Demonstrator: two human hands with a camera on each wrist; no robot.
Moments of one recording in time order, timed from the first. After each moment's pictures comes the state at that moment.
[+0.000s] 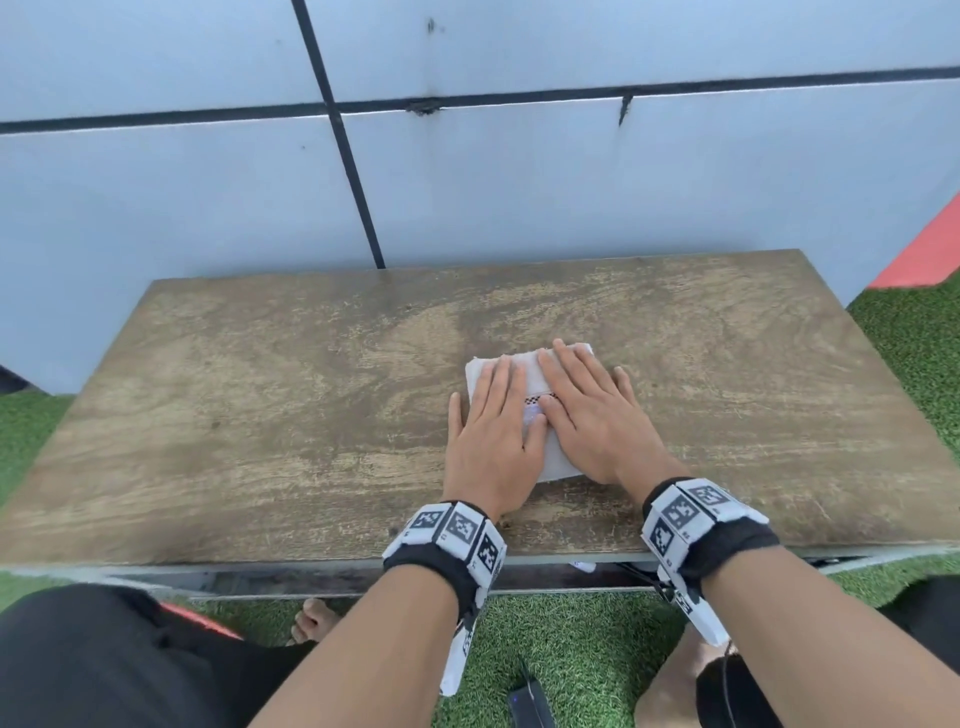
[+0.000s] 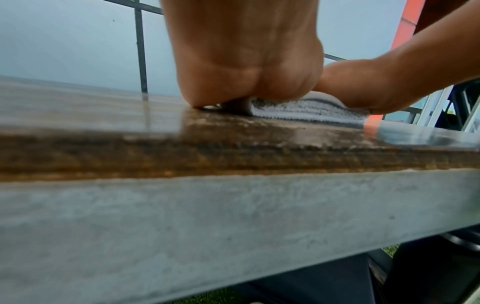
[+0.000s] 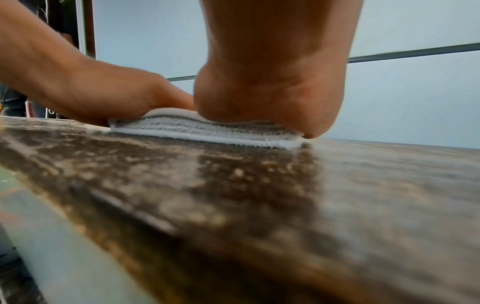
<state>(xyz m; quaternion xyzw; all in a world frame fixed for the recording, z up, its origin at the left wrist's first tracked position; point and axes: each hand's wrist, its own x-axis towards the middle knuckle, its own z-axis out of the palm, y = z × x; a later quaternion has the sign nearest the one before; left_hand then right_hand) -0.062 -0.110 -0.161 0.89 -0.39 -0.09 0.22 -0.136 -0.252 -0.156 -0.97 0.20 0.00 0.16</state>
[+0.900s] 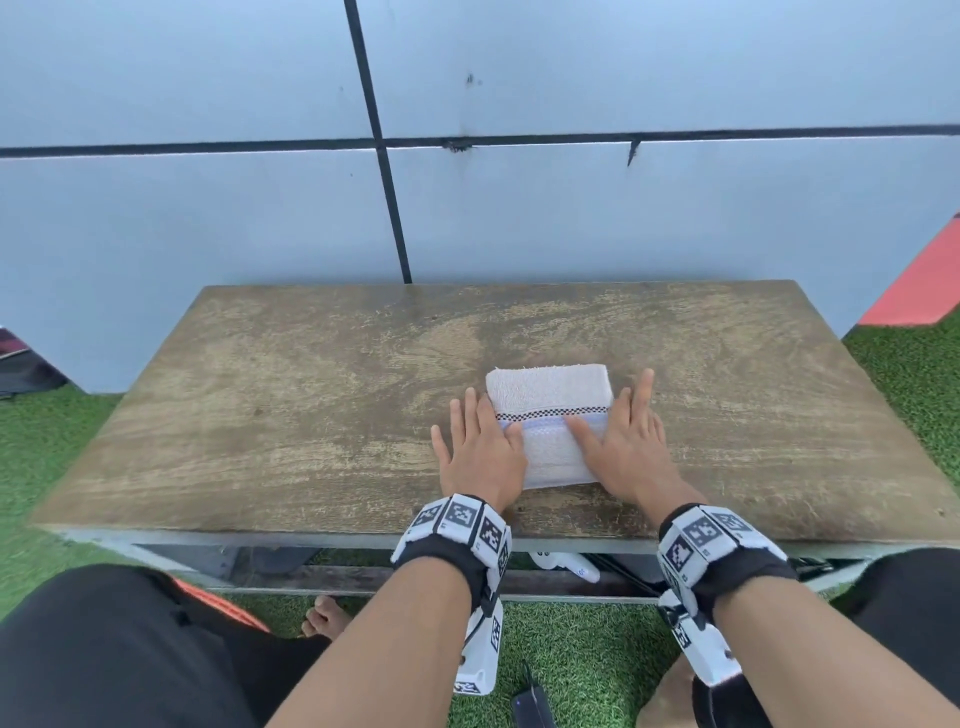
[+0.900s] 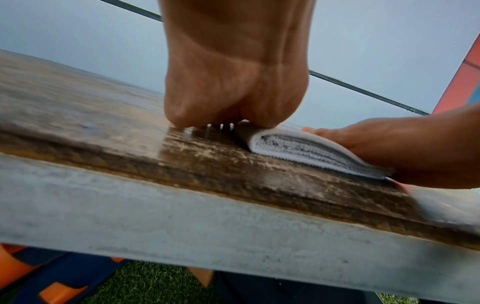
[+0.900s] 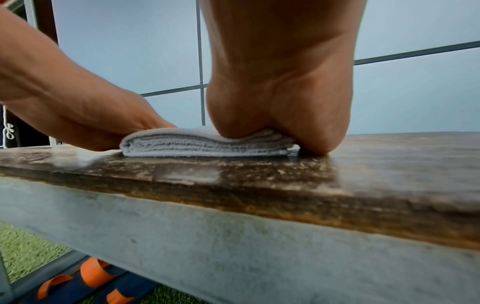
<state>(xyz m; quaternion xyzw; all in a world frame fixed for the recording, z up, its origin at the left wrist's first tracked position) -0.070 -0.082 -0.153 0.93 -0.25 -0.17 0.19 -0.169 -0.232 -0.160 -0.91 0.34 0.01 0.22</state>
